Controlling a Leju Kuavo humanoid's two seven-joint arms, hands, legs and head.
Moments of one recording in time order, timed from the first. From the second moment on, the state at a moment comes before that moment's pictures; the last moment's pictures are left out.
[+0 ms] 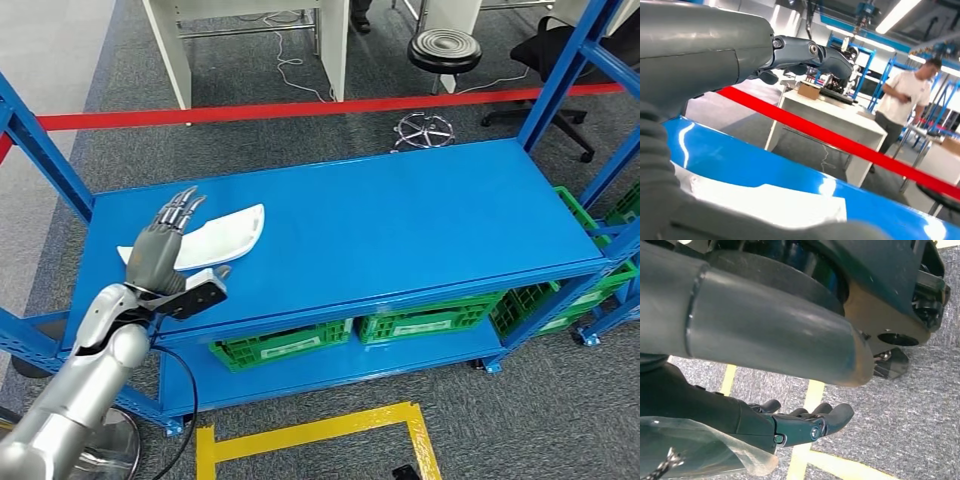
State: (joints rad) left arm -0.58 0.07 -0.50 -0.90 -0.87 0.28 -0.26; right arm -0.09 0.10 -0.96 -0.21 1.41 0.06 -0.14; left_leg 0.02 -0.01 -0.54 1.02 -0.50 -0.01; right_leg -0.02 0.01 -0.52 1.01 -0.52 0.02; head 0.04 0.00
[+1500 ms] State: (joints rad) left arm -0.67 -0.02 -0.58 -0.59 -0.98 0.30 -0.06; right arm -0.09 0.10 -0.94 -0.21 1.39 0.06 -0.13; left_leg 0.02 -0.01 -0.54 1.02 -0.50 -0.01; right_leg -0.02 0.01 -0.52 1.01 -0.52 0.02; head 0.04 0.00
